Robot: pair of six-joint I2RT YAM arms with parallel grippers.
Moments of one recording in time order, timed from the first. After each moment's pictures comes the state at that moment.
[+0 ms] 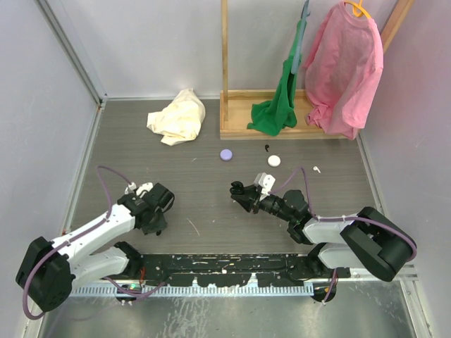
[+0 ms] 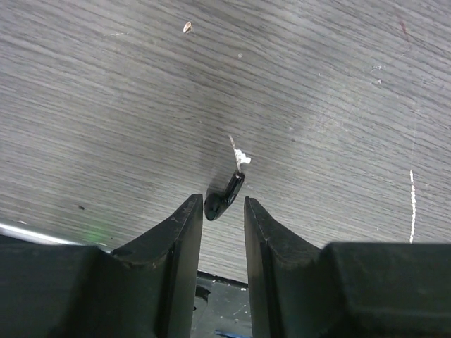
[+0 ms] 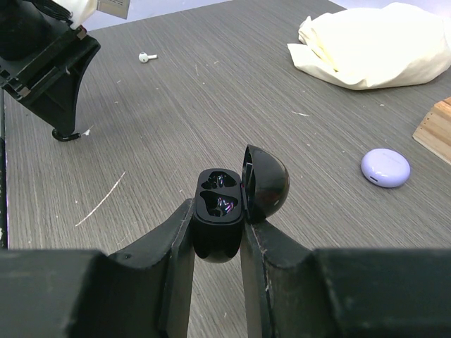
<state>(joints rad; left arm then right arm) -0.63 1.01 0.54 -0.90 -0.30 -0.98 0.71 1.27 0.15 1.16 -0.37 0.00</state>
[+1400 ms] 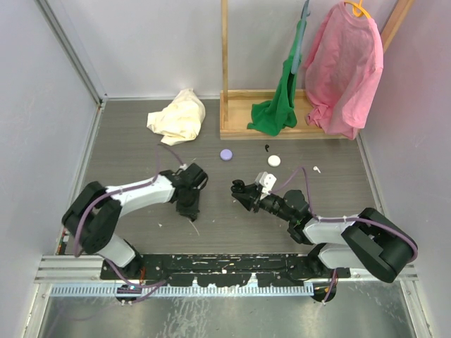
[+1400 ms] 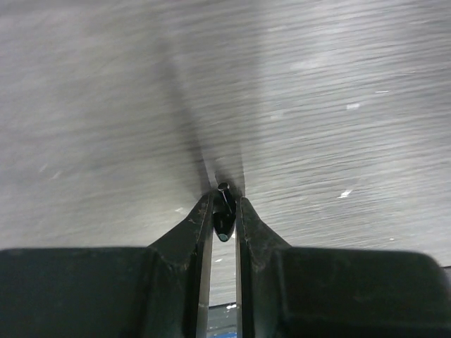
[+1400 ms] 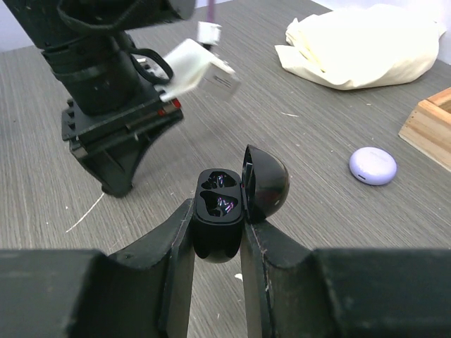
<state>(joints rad) -0.72 1.51 0.82 -0.64 -0.03 -0.68 0.71 1.26 0.15 1.15 -0.34 0.00</state>
